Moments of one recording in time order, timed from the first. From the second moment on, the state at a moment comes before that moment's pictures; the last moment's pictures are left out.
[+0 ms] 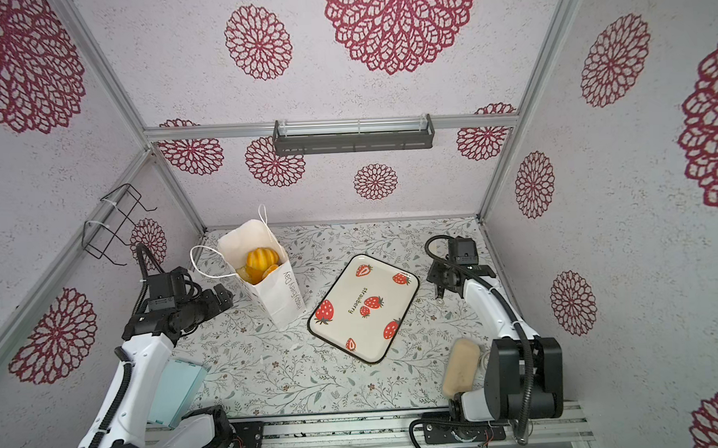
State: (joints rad) left arm 0.16 1.07 0.92 -0.72 0.09 -0.35; right arm 0.02 1.43 1.03 -0.51 -0.06 0.45
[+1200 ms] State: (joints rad) left arm 0.20 1.05 0.89 -0.65 0.09 -0.35; right arm -0.01 1.93 1.23 -0.42 0.00 0.41
